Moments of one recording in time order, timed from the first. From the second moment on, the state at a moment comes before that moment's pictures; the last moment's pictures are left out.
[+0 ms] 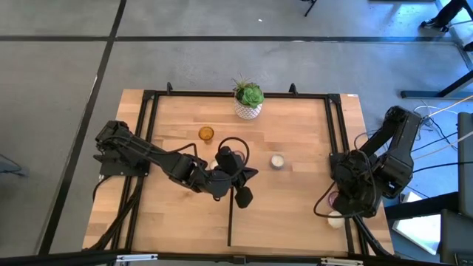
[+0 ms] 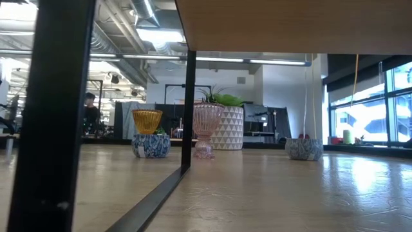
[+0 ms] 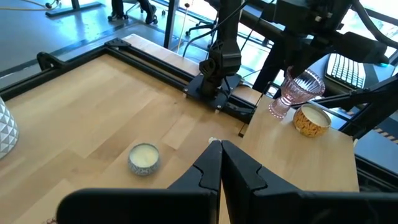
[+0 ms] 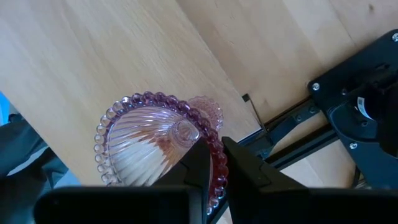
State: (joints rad) left arm -0.40 1.72 1.63 -0.39 -0.69 -0.63; right arm 1.00 1.23 1.38 -1.57 0.07 1.64
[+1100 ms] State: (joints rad) left arm -0.40 1.75 1.63 -0.39 -0.65 -0.63; right arm 1.00 1.23 1.38 -1.57 0.09 1.61
